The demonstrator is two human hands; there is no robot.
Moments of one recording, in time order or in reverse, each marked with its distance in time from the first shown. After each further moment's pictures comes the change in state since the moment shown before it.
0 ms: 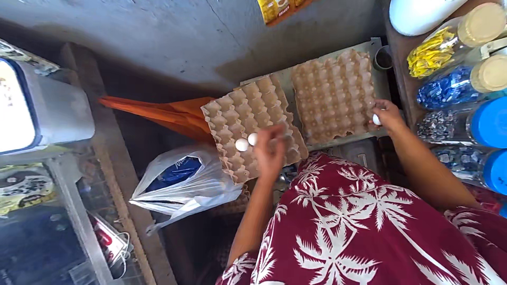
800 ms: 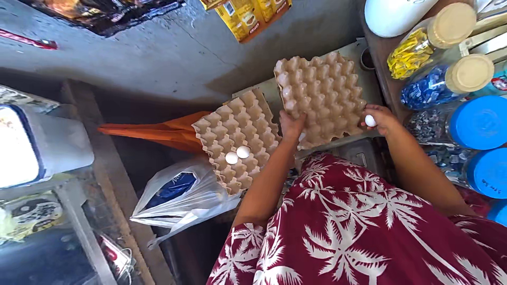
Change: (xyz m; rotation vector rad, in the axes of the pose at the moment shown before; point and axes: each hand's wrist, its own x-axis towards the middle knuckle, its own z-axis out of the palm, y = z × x) left_hand 0.091 -0.021 0.144 -0.092 -0.165 -0.843; right_hand 0.019 0.006 -0.028 0.200 -0.094 0.189
